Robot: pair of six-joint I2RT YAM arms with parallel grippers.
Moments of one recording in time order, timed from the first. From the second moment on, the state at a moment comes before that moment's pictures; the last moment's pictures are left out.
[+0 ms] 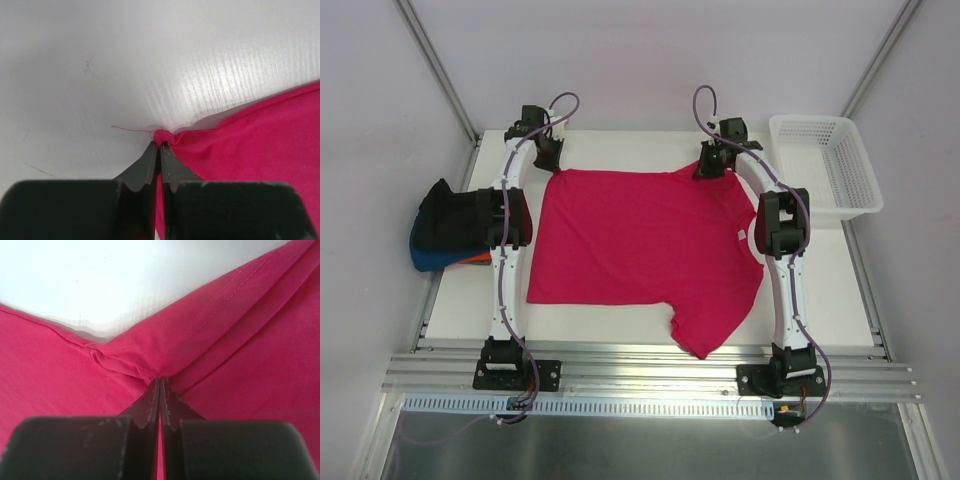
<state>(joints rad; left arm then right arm) 0.01 2.65 2.50 -0.83 0.23 0.24 0.20 2.53 2.21 -0.55 -0.33 0.25</state>
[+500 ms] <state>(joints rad) 0.01 2.59 2.44 -0.82 0.24 0.24 0.18 2.43 2.20 -0.56 -0.32 0.25</state>
